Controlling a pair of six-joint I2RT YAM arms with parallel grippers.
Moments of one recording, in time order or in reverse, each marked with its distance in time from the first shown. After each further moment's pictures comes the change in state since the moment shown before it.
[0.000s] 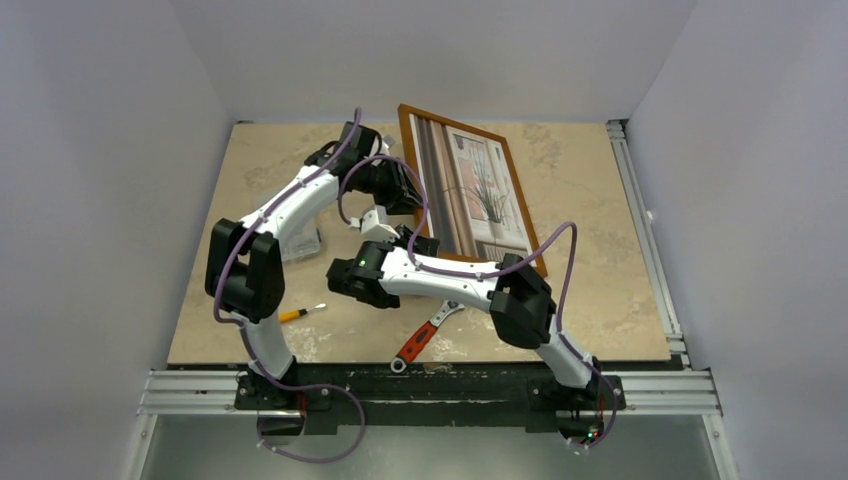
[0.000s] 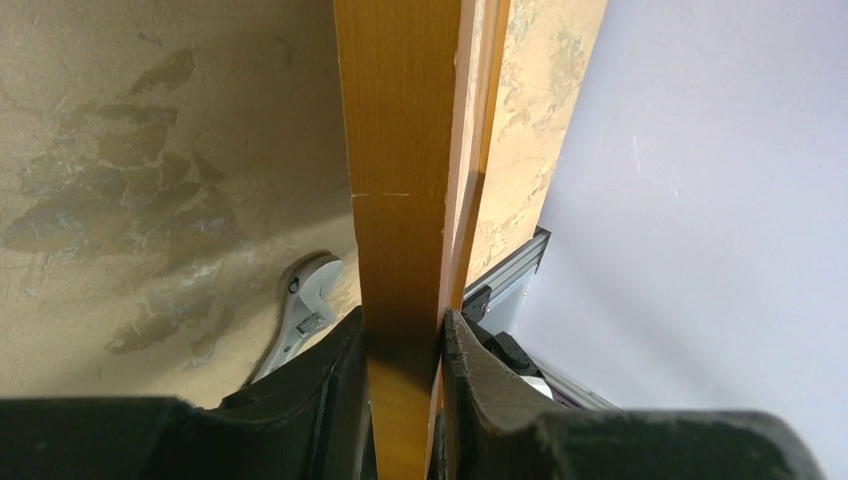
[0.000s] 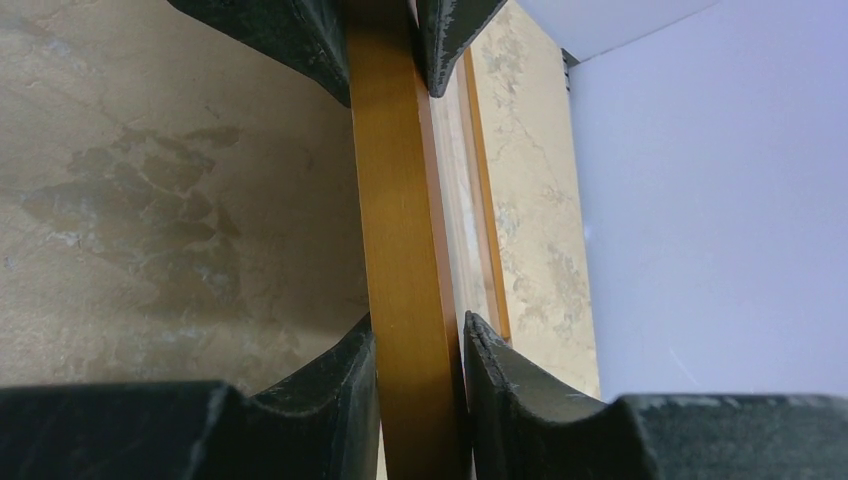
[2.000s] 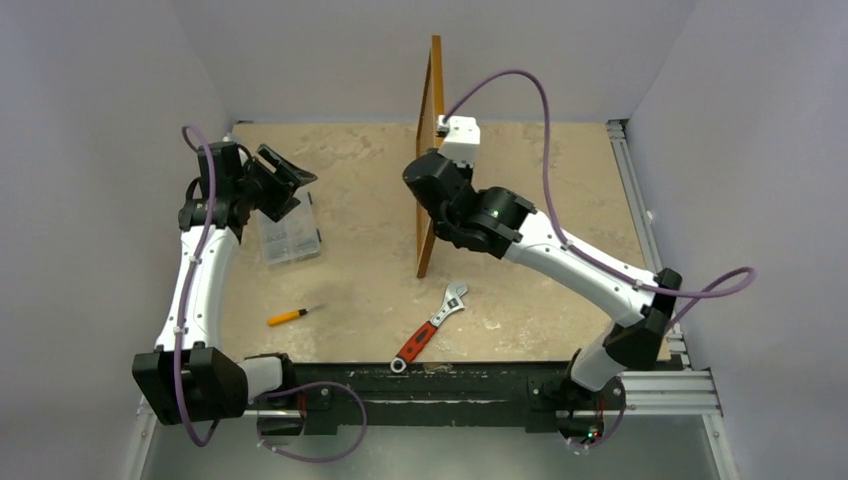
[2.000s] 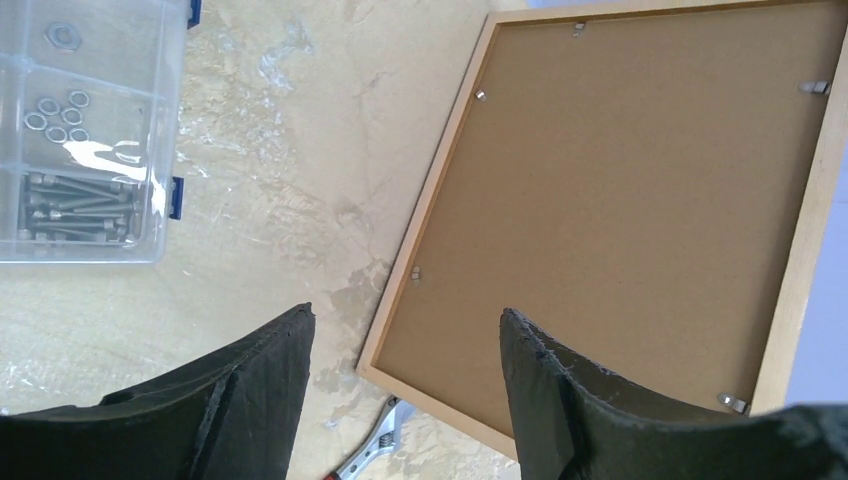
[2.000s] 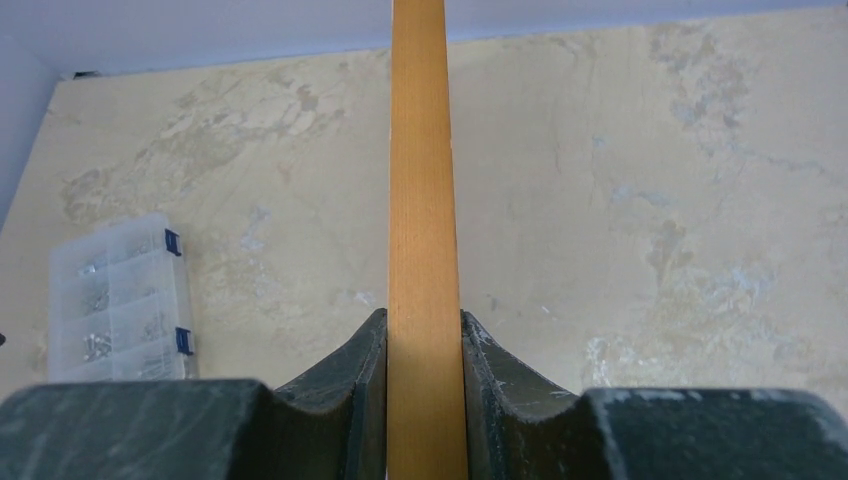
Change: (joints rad) left arm 0.497 -0.602 -0.319 -0.023 -0.290 -0.004; right arm -0.197 -0.545 -0.139 0.748 -0.354 -0.297
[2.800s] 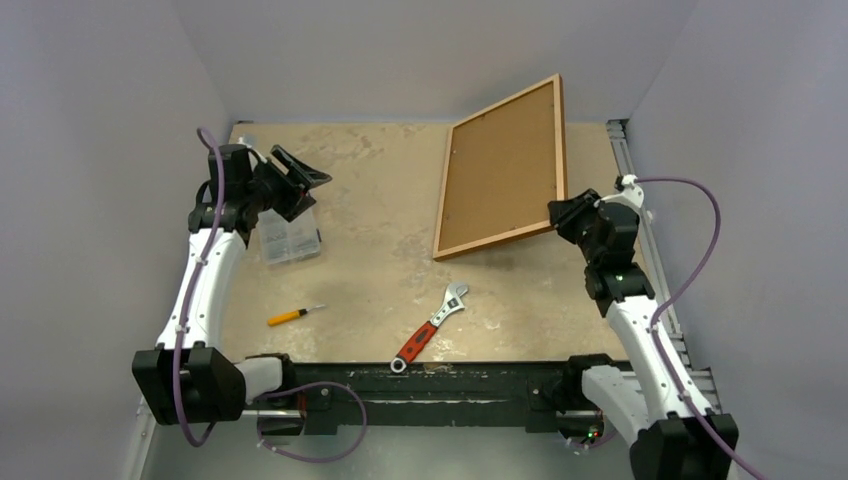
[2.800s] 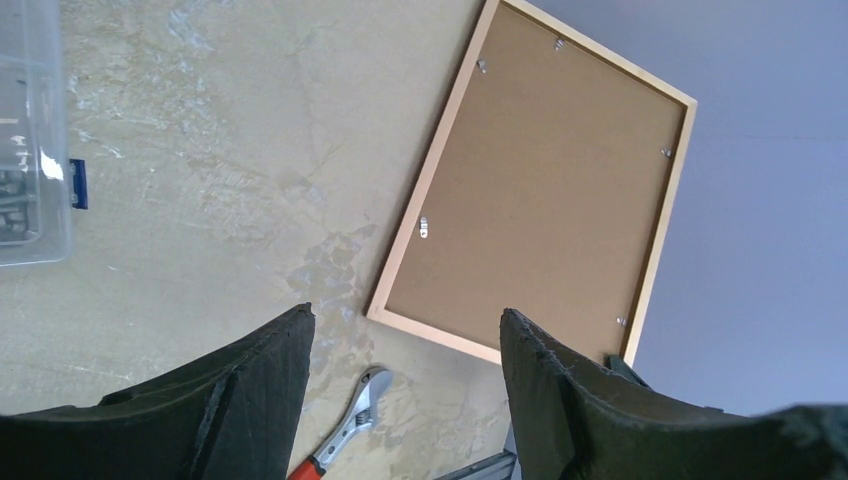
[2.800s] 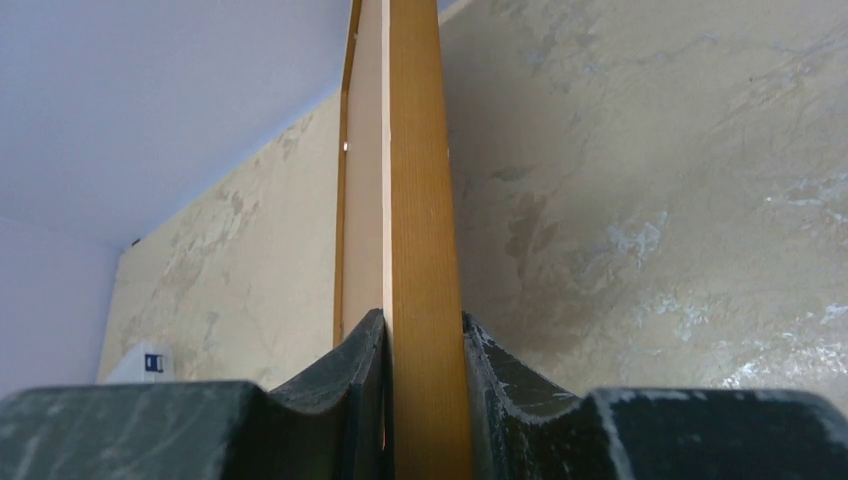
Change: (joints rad) left arm -0.041 -0.004 -0.064 0.104 0.097 -0.036; right arm -0.890 -0.783 -1.104 0.586 -0.791 0.074
